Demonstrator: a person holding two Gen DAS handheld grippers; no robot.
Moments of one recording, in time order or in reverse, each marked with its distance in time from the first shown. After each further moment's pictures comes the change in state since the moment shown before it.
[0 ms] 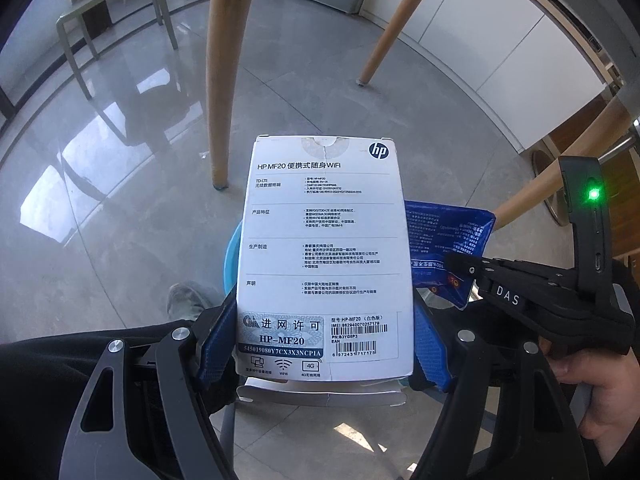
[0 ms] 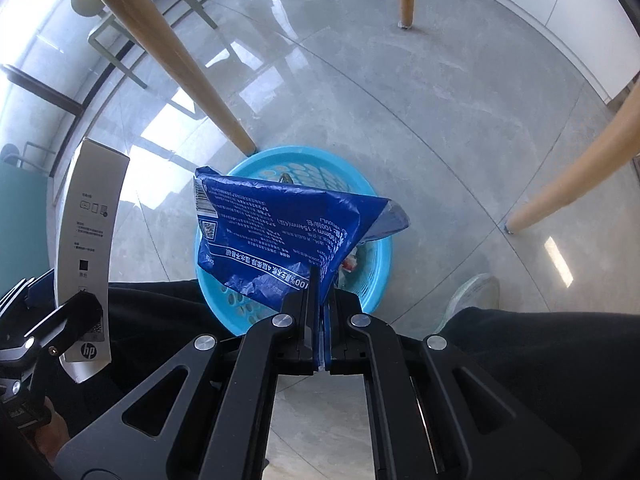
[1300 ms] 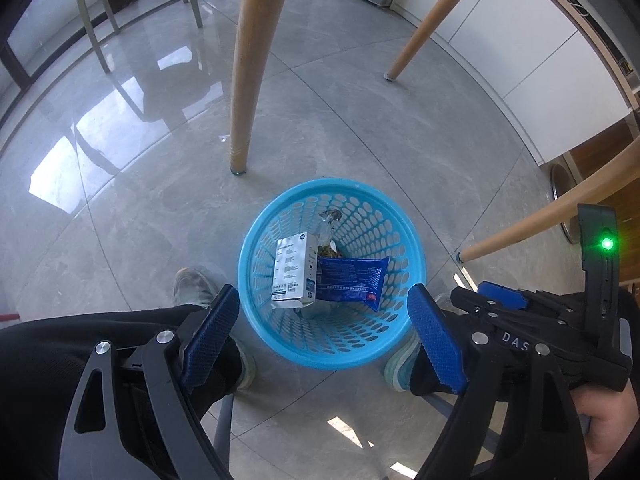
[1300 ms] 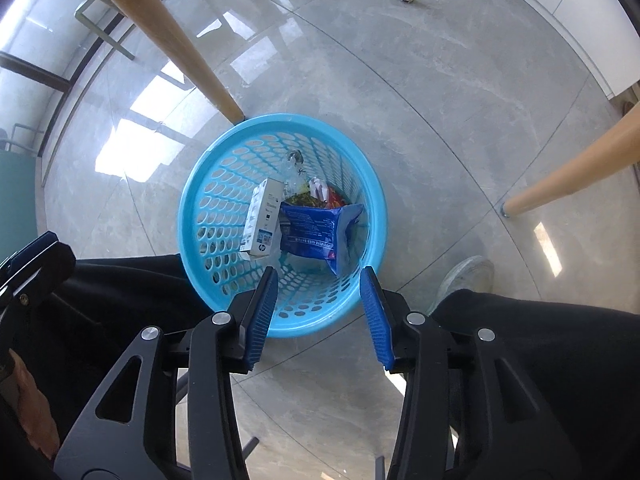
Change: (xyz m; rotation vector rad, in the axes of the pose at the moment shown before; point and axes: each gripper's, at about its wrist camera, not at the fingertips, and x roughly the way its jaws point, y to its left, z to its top) left arm 0.004 0.011 0.007 -0.083 0.031 0.038; right arm 0.009 -0.005 -0.002 -0.026 0.088 -0.036
